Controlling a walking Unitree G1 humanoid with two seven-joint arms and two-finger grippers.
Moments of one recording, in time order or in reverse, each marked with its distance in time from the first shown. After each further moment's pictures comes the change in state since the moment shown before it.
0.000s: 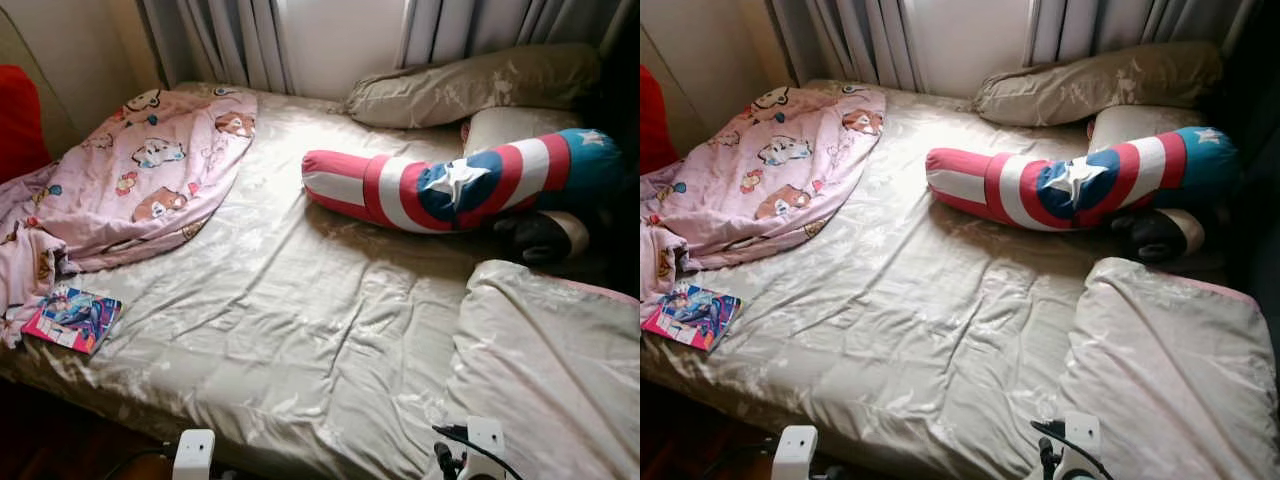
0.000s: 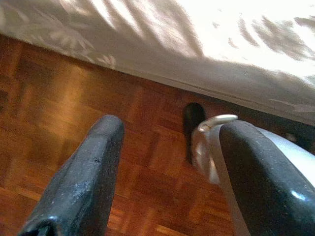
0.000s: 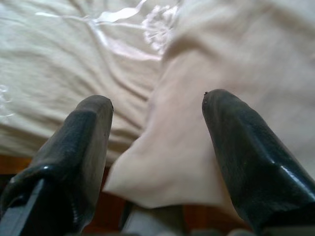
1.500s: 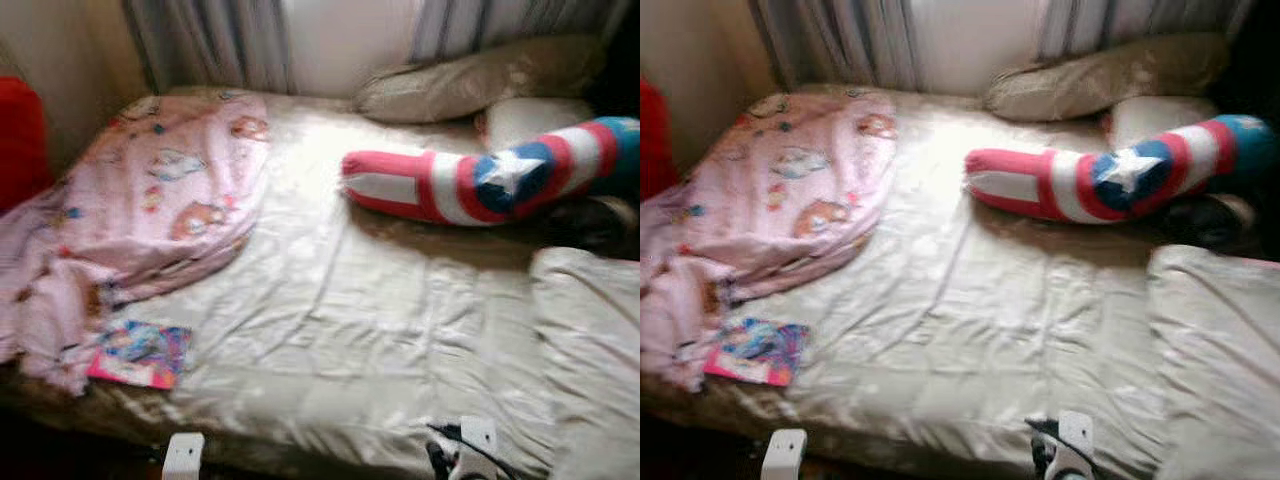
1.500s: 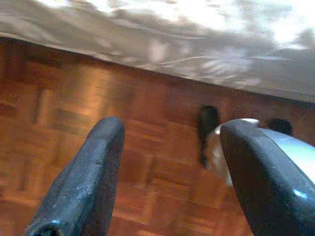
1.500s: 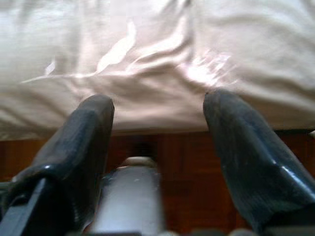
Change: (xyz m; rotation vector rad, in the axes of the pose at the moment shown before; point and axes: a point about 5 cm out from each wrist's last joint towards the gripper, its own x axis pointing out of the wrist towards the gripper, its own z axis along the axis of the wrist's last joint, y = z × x) left arm -0.001 0.006 0.000 -0.009 0.006 0.009; right arm 0.001 0.000 0.002 0.033 -0.002 -0.014
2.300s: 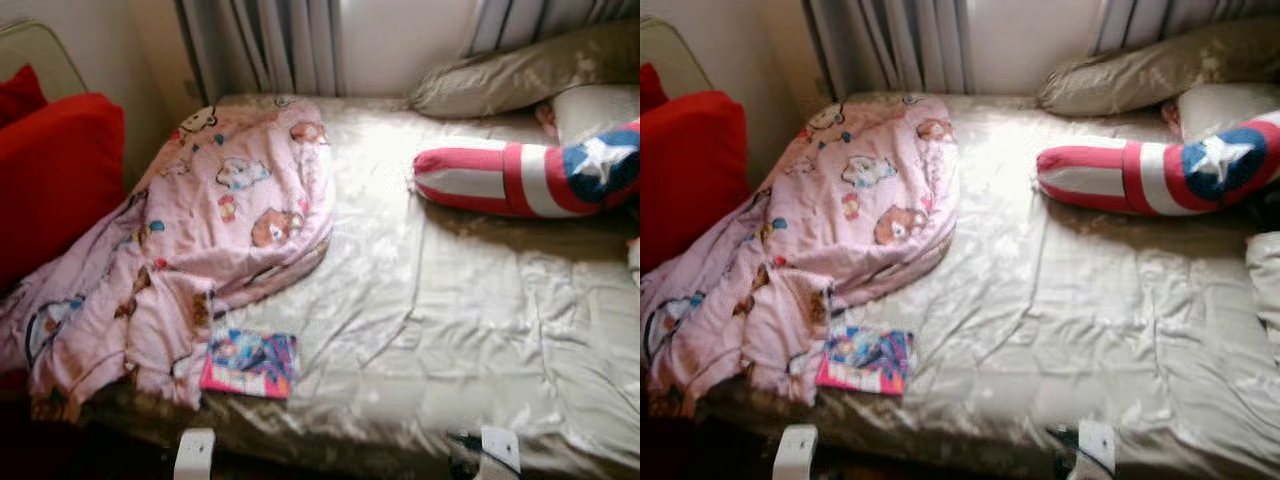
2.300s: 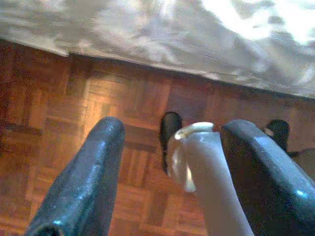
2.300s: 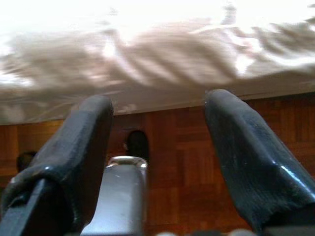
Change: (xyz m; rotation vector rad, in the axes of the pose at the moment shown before) left arm 0.002 -0.012 0.006 -0.013 -0.021 -0.026; right arm -0.002 -0.013 -0.007 -0.004 0.034 -0.039
